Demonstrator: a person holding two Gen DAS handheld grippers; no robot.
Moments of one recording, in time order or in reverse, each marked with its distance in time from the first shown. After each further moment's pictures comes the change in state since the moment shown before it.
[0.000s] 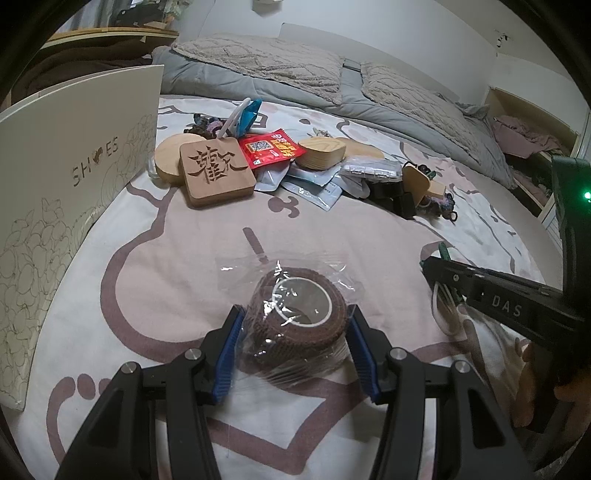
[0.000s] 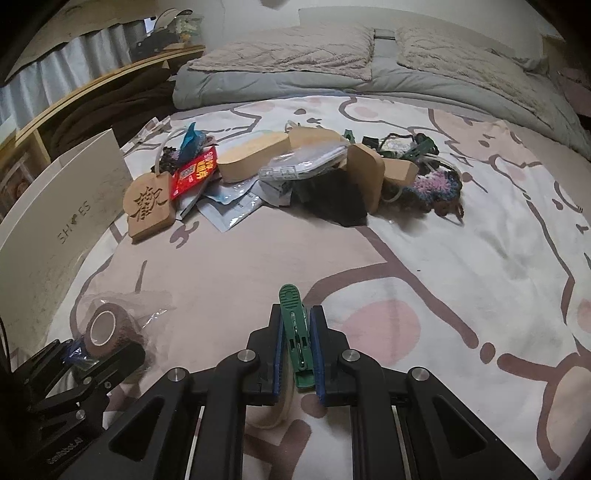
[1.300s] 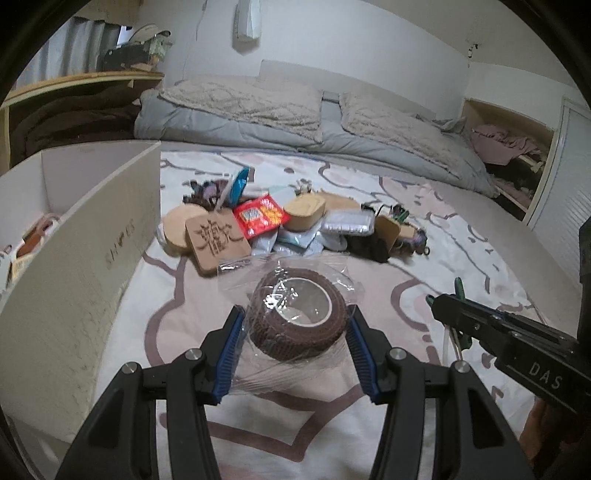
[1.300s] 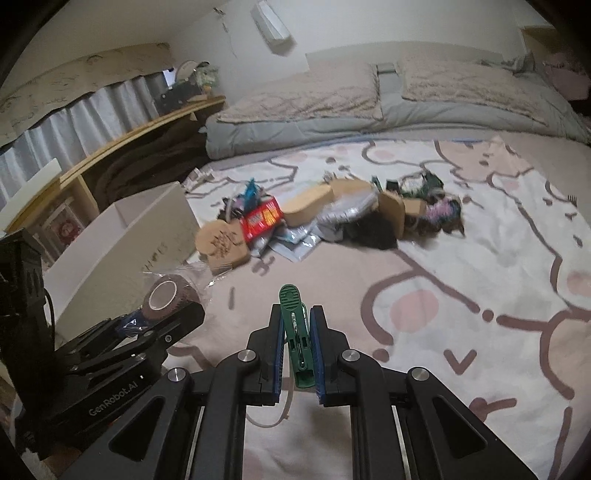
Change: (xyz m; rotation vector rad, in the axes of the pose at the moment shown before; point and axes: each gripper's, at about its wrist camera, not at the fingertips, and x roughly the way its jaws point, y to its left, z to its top) left arm -0.060 -0.005 0.032 0.081 -0.136 -0.026; right arm -0.082 0.031 -0.014 0.086 -0.181 0.134
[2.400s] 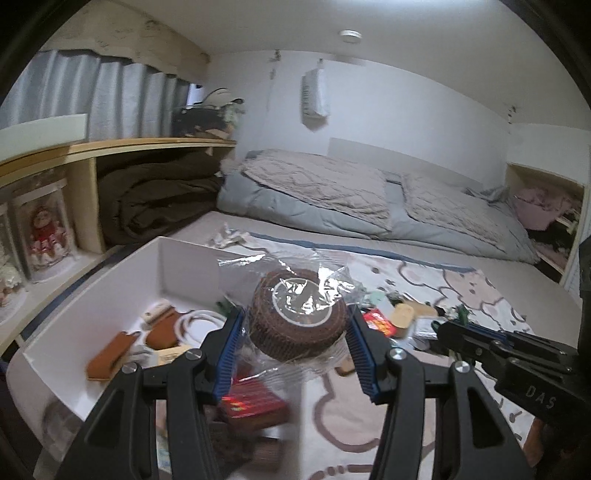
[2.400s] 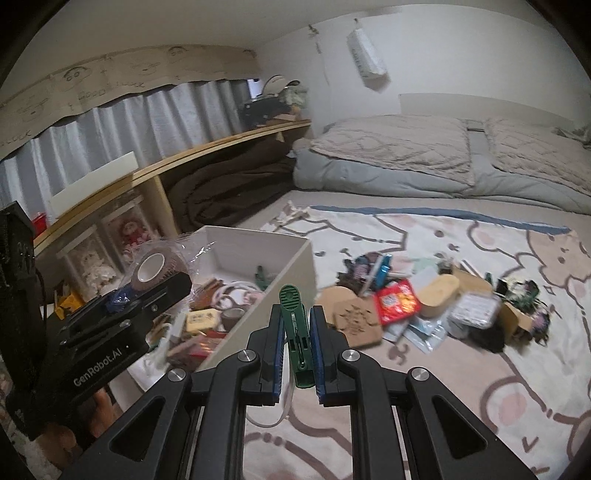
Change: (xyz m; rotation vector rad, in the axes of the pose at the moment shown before) left arm -0.112 0.126 0.072 -0.072 -0.248 0.206; right arm 0.000 0.148 0.067 -0.193 -0.085 0.184
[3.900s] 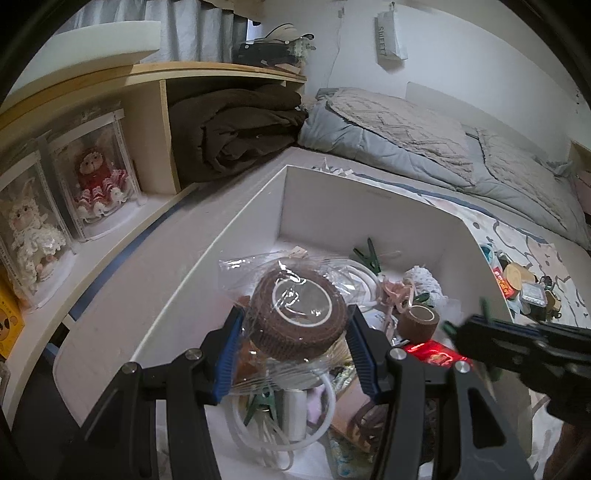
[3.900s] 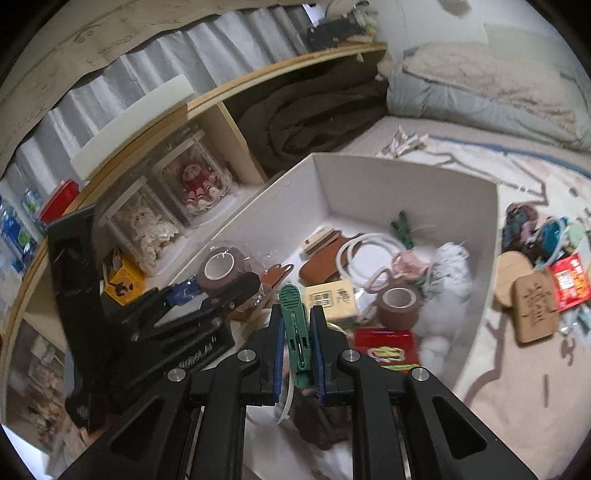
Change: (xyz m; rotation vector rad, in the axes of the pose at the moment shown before) left arm 0.048 0.142 -0.014 -0.025 0.248 0.202; right arm 0.135 0.123 0.007 0.041 0.306 0.286
